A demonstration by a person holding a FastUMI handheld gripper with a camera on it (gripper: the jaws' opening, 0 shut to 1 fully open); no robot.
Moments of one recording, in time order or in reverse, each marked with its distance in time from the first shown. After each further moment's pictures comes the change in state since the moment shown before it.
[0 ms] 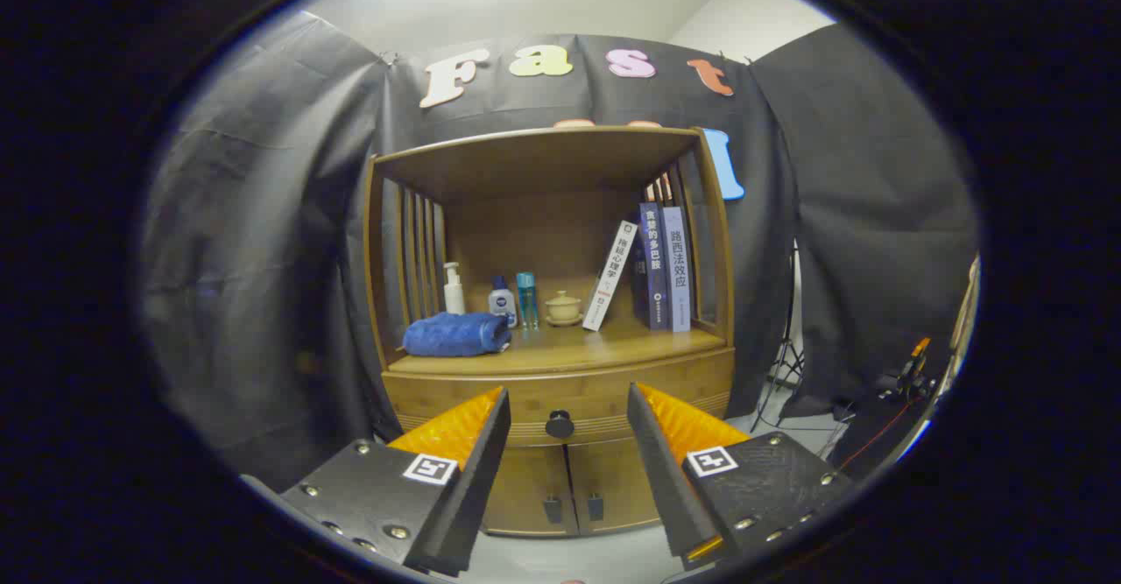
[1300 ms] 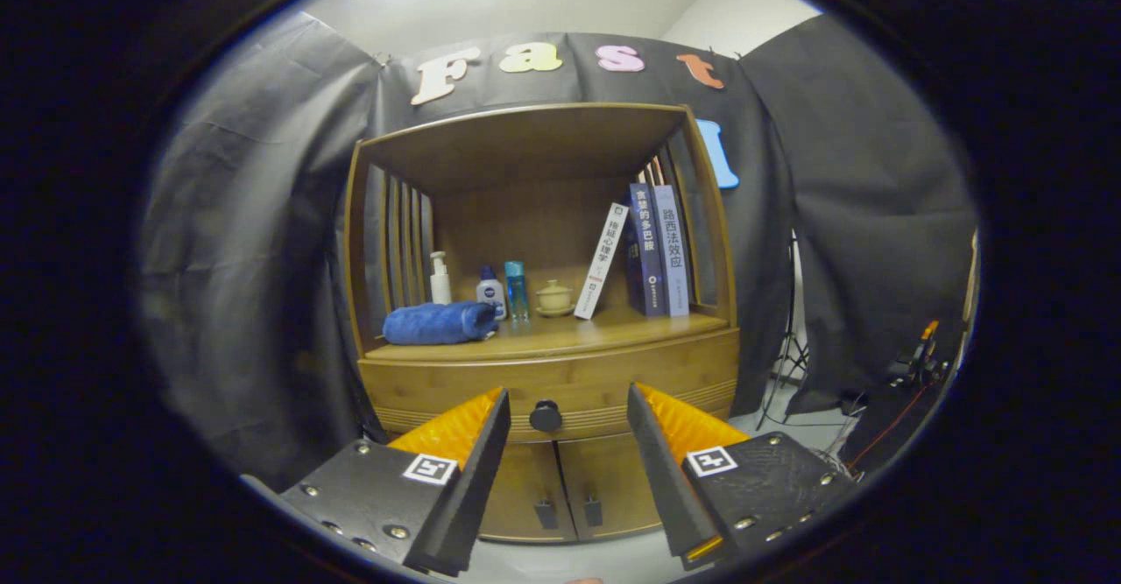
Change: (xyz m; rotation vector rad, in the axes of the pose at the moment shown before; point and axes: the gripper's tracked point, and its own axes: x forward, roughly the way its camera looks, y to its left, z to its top) arm 0.041 -0.016 -0.050 0.026 -0.031 -0.004
